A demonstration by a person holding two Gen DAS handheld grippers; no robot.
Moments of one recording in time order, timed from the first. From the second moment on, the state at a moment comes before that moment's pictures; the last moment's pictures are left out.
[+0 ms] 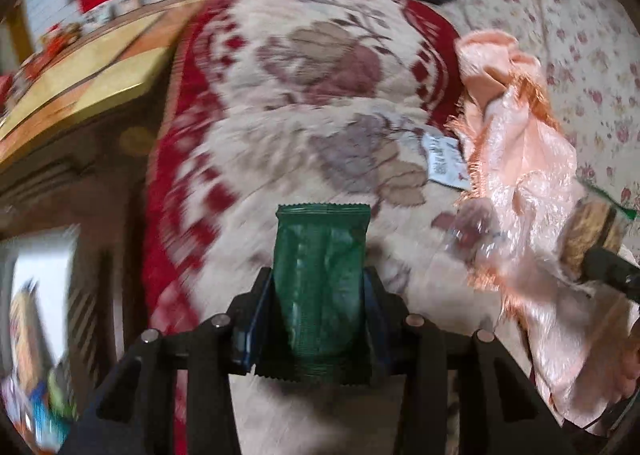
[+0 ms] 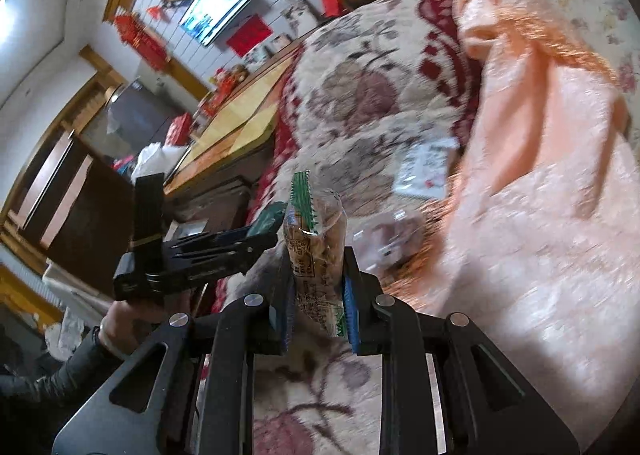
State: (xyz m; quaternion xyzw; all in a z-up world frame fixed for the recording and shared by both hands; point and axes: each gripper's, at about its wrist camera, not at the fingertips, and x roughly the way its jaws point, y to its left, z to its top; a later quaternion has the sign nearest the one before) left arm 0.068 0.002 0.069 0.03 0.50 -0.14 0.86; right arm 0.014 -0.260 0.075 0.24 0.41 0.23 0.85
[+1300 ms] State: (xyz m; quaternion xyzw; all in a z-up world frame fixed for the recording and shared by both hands) left arm -0.091 0.246 0.099 -0.11 0.44 0.12 0.88; right arm -0.008 0.029 0.087 0.05 0.49 0.42 0.77
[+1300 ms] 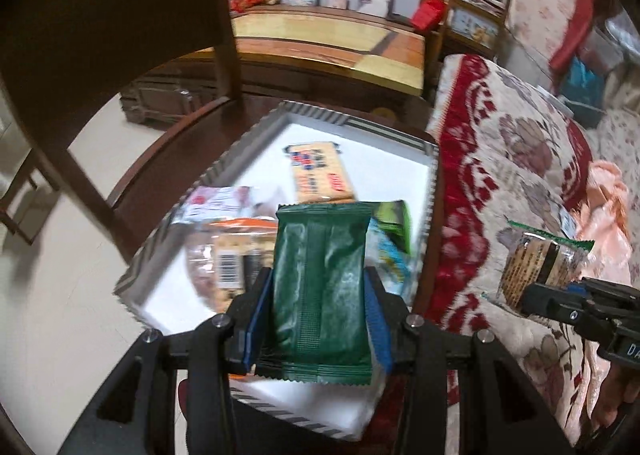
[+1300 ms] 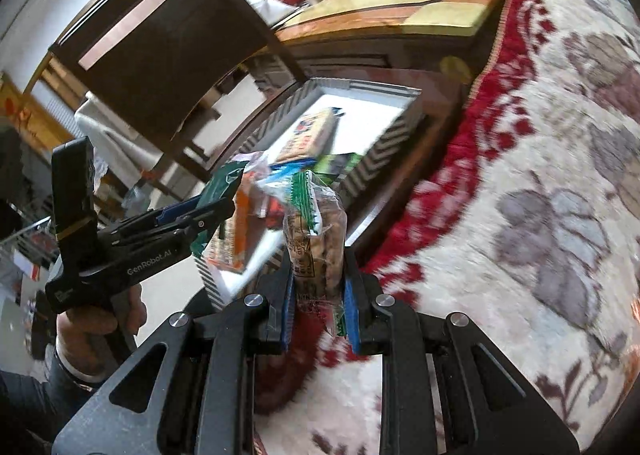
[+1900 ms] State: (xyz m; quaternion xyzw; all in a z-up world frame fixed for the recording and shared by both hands) left arm -0.097 0.283 0.079 -0.13 0.45 0.15 0.87; right arm -0.001 0.137 0.063 -0.01 0.52 0.46 0.71
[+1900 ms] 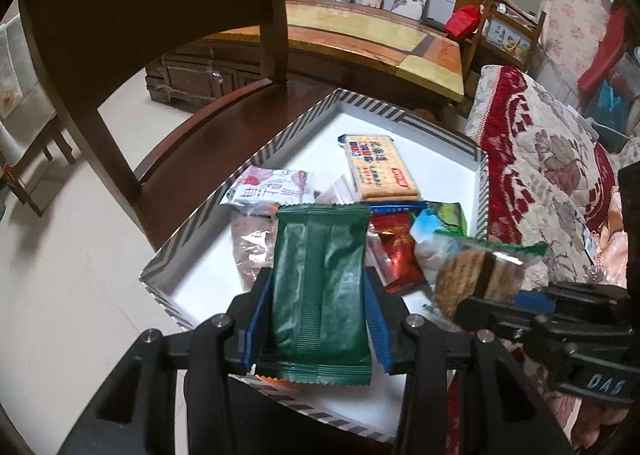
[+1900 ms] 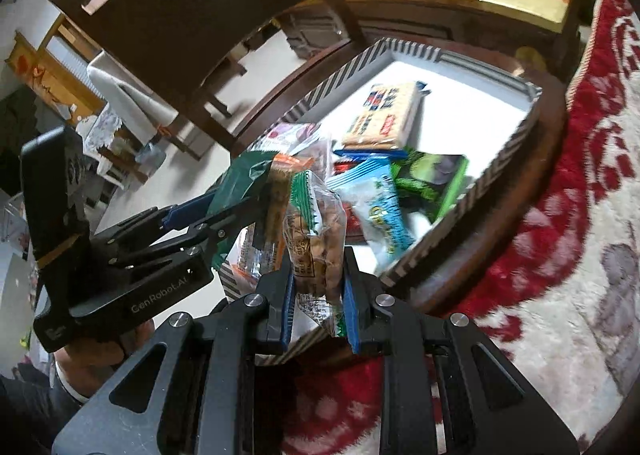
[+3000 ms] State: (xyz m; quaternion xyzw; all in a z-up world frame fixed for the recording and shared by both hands) left arm -0.090 0.275 0.094 -0.13 0.43 0.17 0.88; right arm -0.002 0.108 0.076 0.02 0.51 0.43 0.74
